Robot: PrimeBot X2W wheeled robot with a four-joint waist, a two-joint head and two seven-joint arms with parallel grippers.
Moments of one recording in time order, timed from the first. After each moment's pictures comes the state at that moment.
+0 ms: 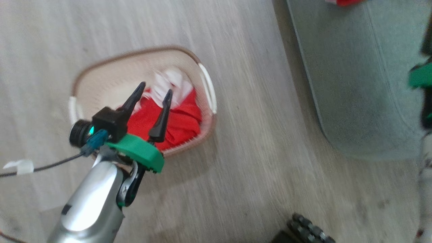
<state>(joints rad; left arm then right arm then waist) -0.44 0.24 -0.49 0.27 -0.42 0.02 -0.25 -0.67 -0.23 -0.25 0.44 0.17 0.13 -0.26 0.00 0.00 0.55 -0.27</state>
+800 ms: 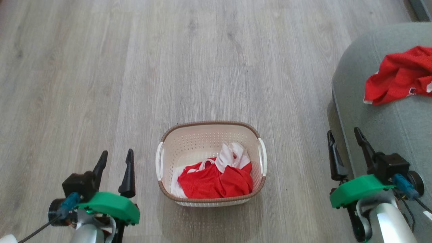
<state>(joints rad) -0.08 0.07 -0.05 0.30 -0.26 -0.05 -0.25 -0.11 -0.06 -0.05 0.30 0.09 0.13 -0.26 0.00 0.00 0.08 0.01</state>
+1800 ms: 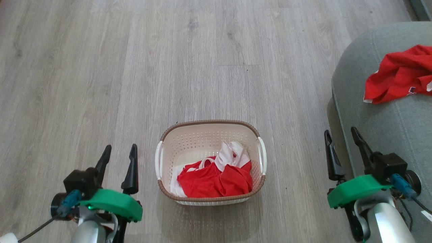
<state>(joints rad) -0.08 0.05 -0.04 0.27 -0.24 -0.09 -0.25 -0.11 -0.05 -0.04 0.28 0.10 0.13 -0.26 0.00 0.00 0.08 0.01</state>
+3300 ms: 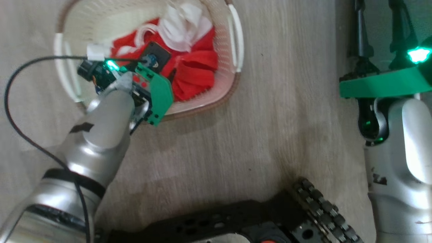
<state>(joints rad) -0.93 0.11 -0.59 0.88 -0.12 -0.13 0.06 -0.57 -0.05 -0.01 0.14 0.22 0.13 -0.26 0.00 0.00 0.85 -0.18</state>
